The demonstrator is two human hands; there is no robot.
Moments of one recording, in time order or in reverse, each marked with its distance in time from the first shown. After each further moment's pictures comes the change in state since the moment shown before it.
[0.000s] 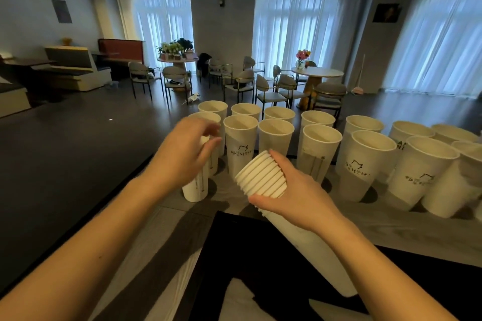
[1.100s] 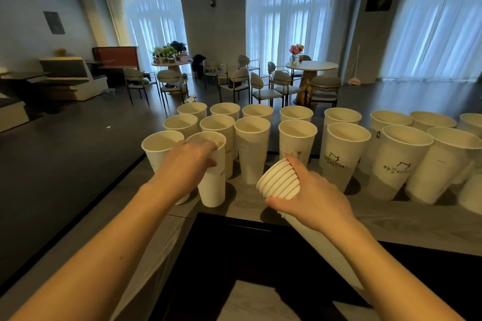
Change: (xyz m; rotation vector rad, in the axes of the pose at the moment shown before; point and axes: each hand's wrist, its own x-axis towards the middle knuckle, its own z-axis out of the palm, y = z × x) left_hand 0.014 0.022 0.051 0.318 -0.201 0.120; right_hand -0.019 0.058 -0.030 -0.189 0.039 0.211
